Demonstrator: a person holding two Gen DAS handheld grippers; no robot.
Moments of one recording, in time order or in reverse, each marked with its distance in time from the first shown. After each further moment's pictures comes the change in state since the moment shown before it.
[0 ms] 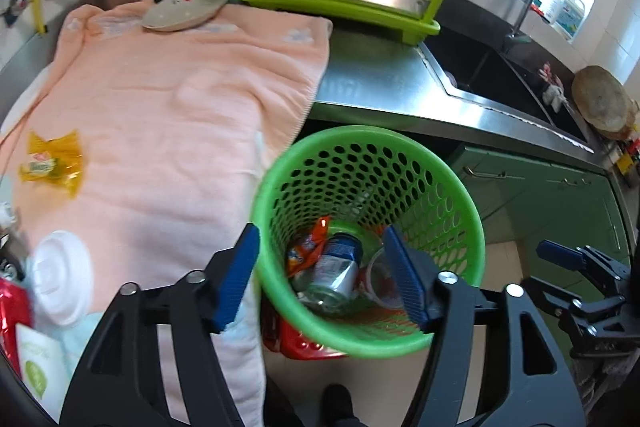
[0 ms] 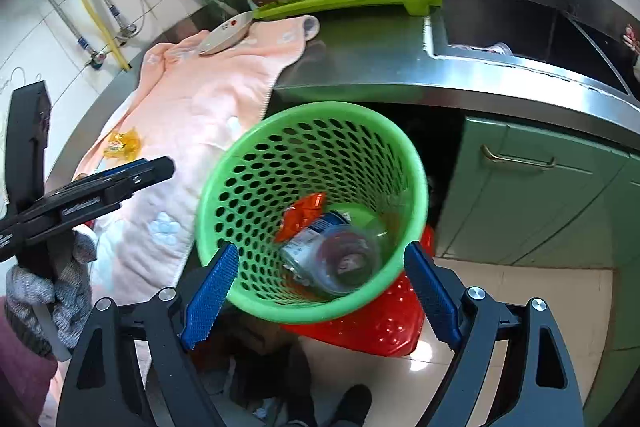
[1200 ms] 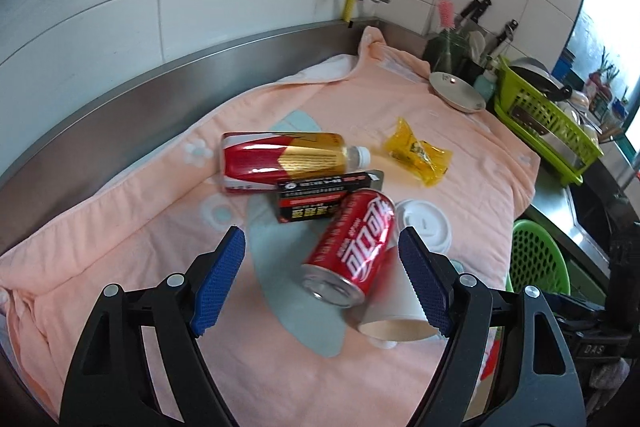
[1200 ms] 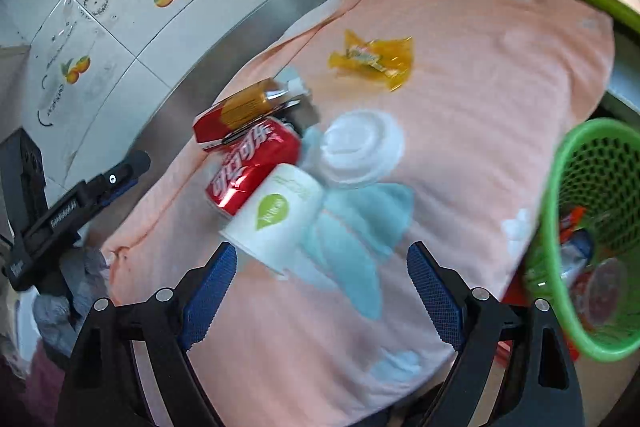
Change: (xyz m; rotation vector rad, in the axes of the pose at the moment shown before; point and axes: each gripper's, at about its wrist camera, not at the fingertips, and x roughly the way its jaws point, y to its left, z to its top) left arm -0.220 0.262 -0.127 -0.488 -0.244 0.372; right arm 0.080 0.297 -0.015 -0.261 0.255 0.447
